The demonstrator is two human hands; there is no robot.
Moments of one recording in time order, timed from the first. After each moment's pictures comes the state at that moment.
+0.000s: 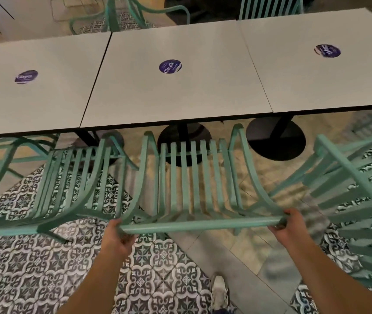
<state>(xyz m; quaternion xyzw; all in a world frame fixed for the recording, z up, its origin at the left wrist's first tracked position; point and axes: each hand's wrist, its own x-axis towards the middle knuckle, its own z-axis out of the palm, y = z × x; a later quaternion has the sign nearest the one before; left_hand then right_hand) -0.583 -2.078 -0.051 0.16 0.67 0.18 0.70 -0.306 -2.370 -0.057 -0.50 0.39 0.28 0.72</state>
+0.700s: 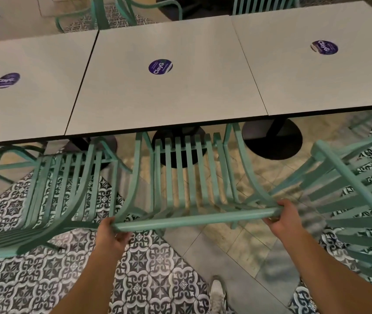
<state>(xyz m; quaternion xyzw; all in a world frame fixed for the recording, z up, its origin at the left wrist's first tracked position) -0.537 -2.053 -0.054 0.14 0.67 0.21 0.70 -0.255 -2.349 -0.065 -0.54 0.39 0.27 0.70</state>
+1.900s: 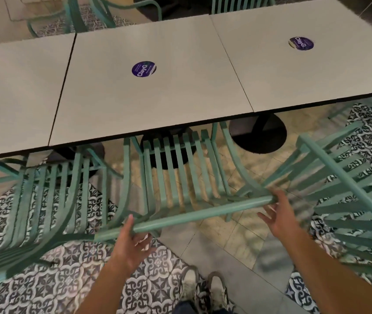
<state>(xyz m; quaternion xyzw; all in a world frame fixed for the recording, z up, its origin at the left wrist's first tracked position) -0.521 -2.085 -0.060 0.28 0.59 0.03 0.76 -0.264 -2.361 -0.066 -0.58 0.32 0.28 0.70</state>
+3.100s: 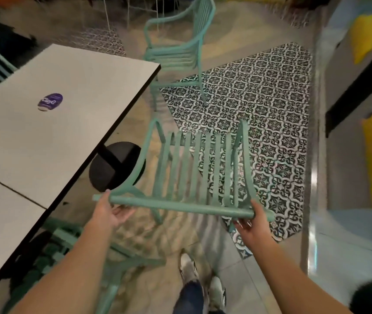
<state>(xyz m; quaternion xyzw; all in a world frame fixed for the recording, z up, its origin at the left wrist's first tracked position) -0.048 -2.380 -0.034 0.45 0.46 -0.22 0.73 -0.235 -2.682 -0.056 -0.19 0.57 -0.10 0.80</state>
